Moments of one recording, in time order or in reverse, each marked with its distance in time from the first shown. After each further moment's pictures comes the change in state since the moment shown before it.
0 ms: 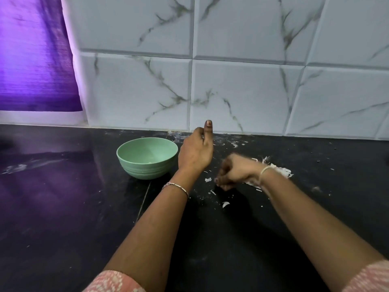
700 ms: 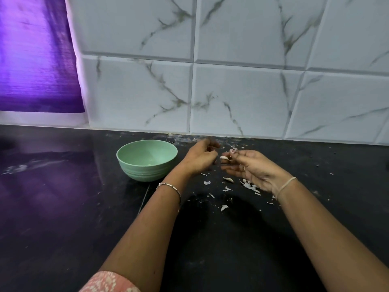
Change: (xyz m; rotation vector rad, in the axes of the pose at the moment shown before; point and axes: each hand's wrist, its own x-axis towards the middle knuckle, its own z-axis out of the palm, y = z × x) left_hand 0.005 -0.001 -0.001 -0.221 -0.419 -0.105; right_hand -0.008 0.021 -0.006 0.805 0.212 -0.071
